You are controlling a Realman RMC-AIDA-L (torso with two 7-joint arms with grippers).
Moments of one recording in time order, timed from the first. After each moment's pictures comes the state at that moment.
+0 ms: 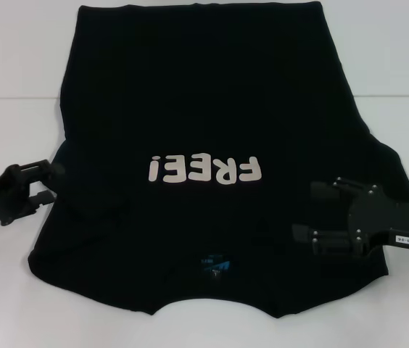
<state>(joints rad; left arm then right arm) -0.51 -1.94 0.50 0.42 2.02 1.19 -2.42 0.52 2.09 -0.64 -0.61 -2.01 -1.51 1.17</state>
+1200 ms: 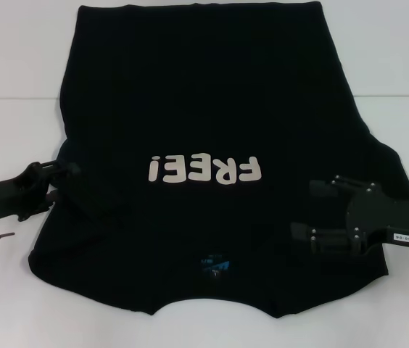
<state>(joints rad) -0.58 -1.96 0.53 0.34 2.02 1.02 -2.41 0.52 2.09 -0.65 -0.61 -2.01 -1.50 1.17</state>
